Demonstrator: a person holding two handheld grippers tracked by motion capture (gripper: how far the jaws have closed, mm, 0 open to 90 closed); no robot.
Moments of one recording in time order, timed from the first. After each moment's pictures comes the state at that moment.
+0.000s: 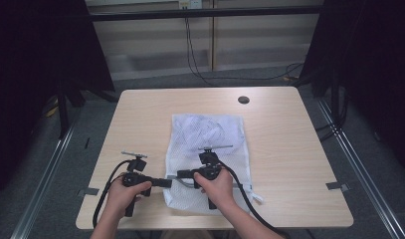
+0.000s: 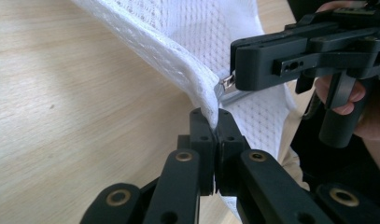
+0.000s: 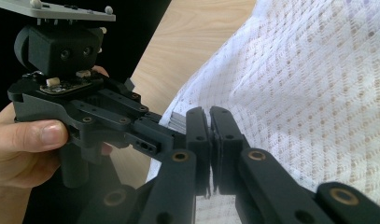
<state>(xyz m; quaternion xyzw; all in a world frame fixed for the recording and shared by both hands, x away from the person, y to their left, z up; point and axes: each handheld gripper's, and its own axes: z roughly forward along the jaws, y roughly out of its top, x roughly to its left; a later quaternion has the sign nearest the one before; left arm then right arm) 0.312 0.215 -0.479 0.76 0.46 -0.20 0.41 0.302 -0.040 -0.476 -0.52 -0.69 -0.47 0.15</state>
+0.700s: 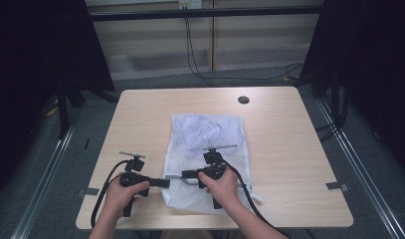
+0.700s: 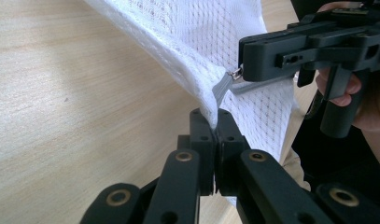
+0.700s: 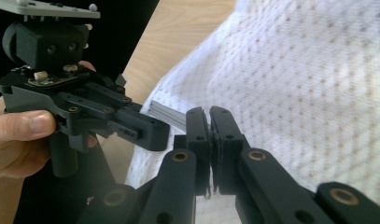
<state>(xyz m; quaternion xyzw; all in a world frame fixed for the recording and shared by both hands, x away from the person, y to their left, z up) 0.312 0.220 -0.479 0.76 0.46 -0.21 0.41 0.304 -0.053 -0.480 -0.53 -0.69 -0.47 0.15</state>
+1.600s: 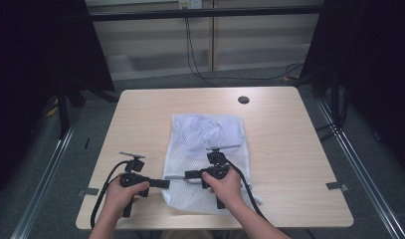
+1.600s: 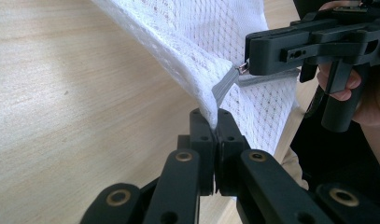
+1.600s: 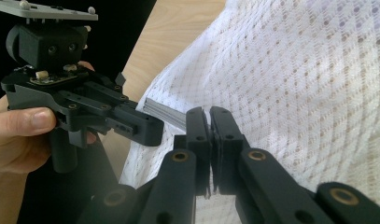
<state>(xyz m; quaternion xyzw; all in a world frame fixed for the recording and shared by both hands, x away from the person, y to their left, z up) 0.311 0.220 -0.479 0.75 0.47 -0.21 0.40 0.303 -0.061 -0.481 -0.53 -0.69 -0.46 0.17</state>
